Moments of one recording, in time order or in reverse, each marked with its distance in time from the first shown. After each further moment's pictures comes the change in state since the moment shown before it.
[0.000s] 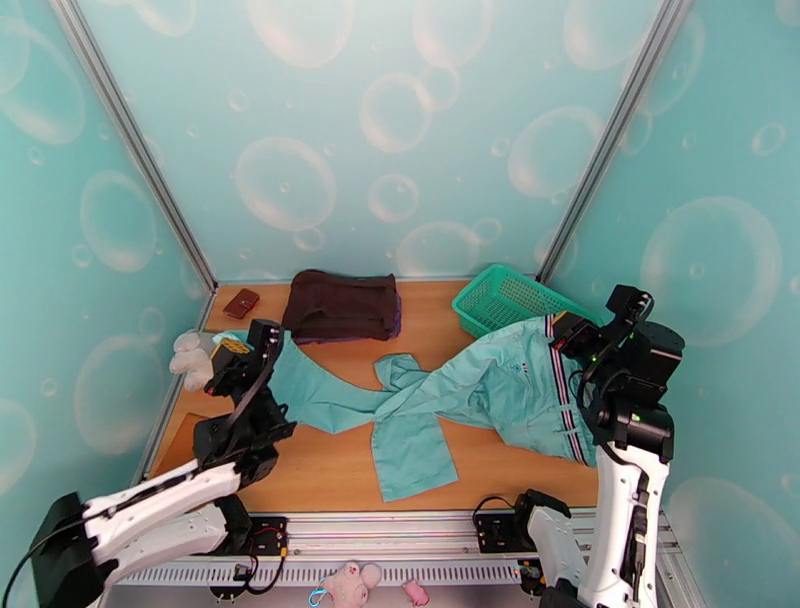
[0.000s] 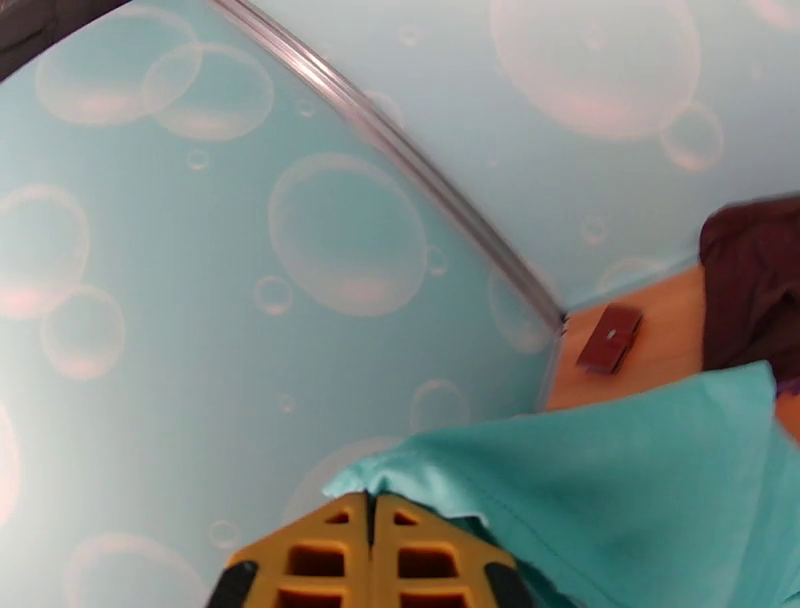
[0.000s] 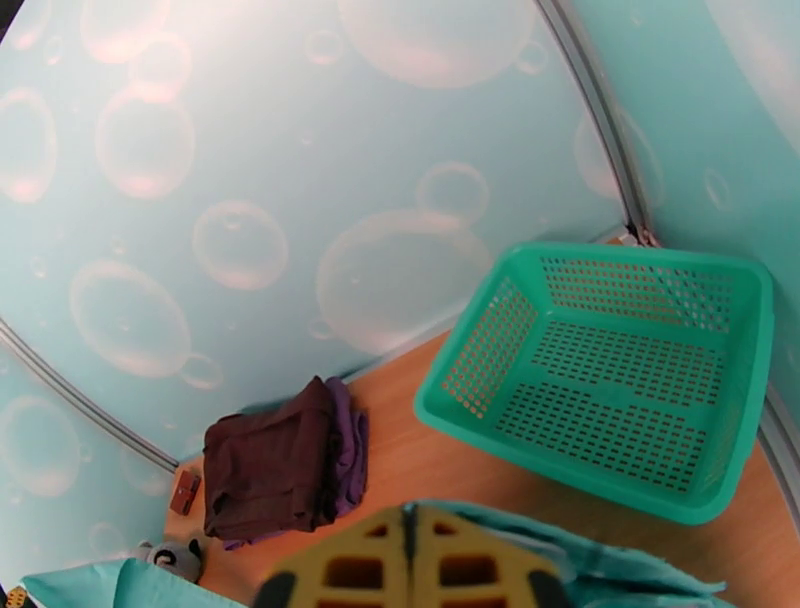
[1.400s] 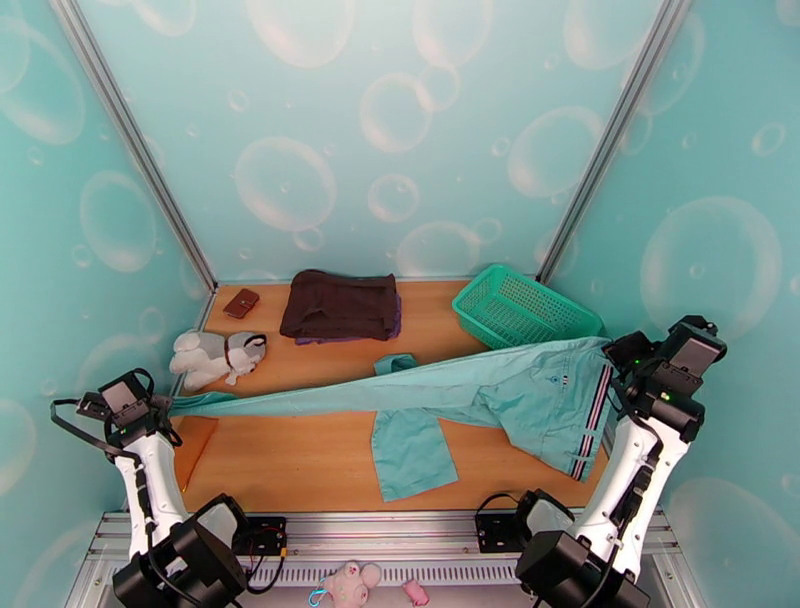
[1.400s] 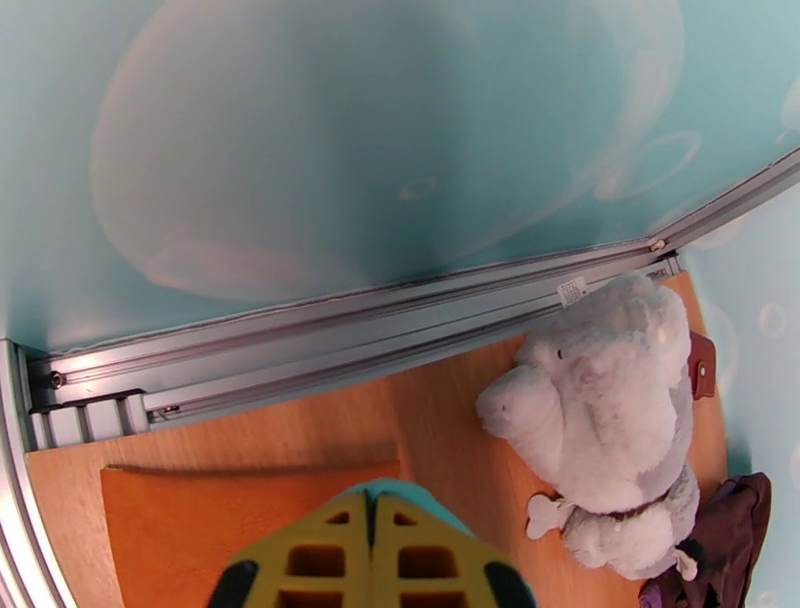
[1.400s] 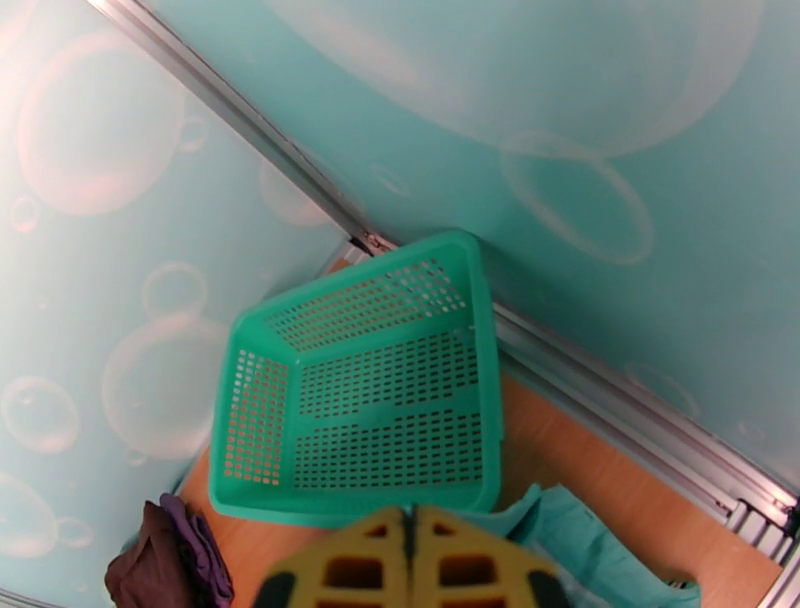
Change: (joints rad) left arm 1.652 0.157 0.130 -1.479 1.225 -2.058; right arm -0.312 0.172 0.063 -0.179 0.243 0.020
